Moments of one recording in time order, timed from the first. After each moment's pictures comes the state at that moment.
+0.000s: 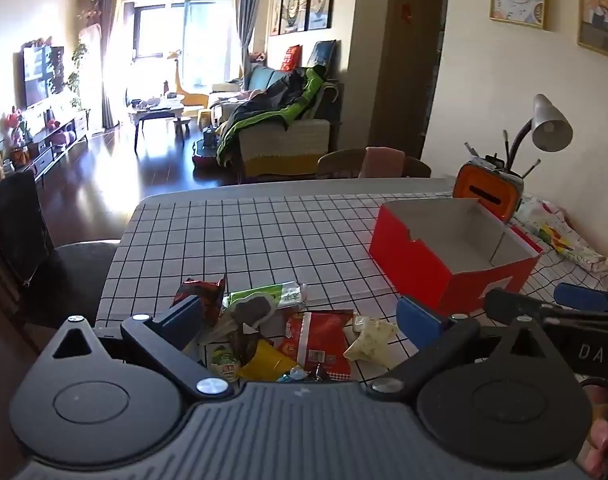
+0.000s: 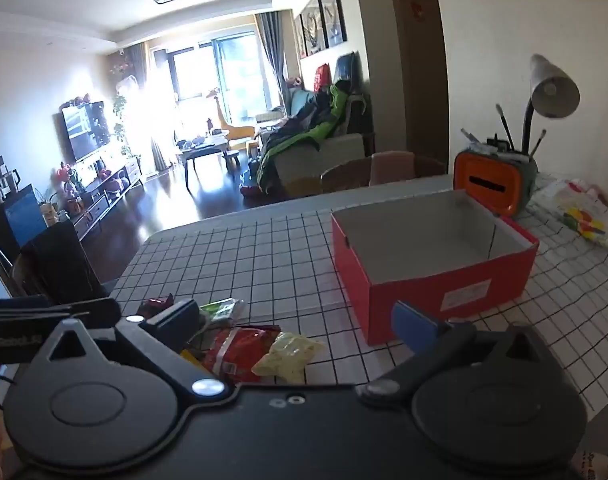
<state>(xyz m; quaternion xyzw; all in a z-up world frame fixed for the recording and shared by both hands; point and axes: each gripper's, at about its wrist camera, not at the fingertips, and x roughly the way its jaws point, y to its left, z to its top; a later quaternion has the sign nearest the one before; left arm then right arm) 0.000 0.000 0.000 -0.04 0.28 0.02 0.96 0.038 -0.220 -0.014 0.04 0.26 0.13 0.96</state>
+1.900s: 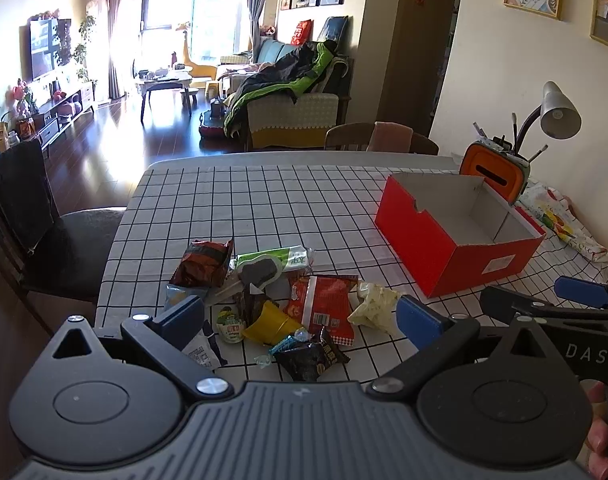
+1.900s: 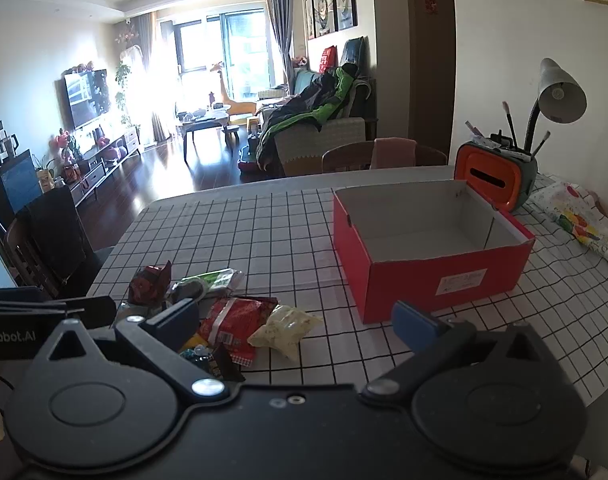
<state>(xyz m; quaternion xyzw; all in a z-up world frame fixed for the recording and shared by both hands) -0.010 0.005 -0.009 -0.06 0.33 0.02 0.94 0.028 -0.204 -0.017 -0.01 0.29 0.12 0.95</state>
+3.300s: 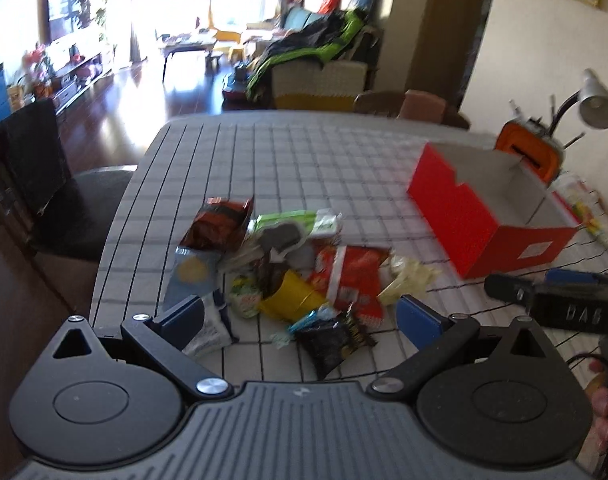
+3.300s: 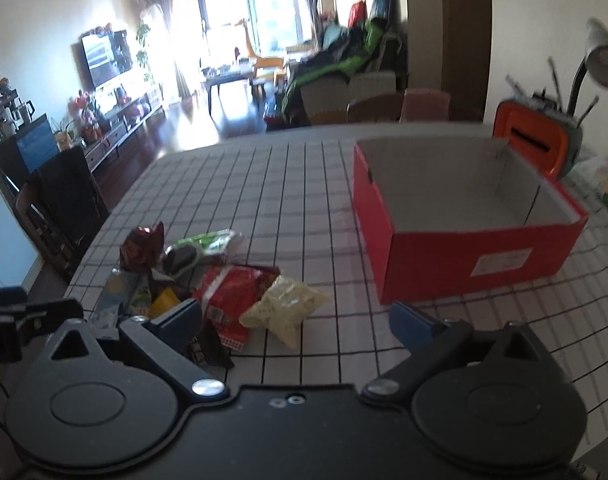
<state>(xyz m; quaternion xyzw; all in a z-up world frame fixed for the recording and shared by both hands) 0.019 0.018 -0.051 -0.09 0.39 0.05 0.92 0.102 -0.212 -0.061 -0.01 0.37 0.17 0.91</state>
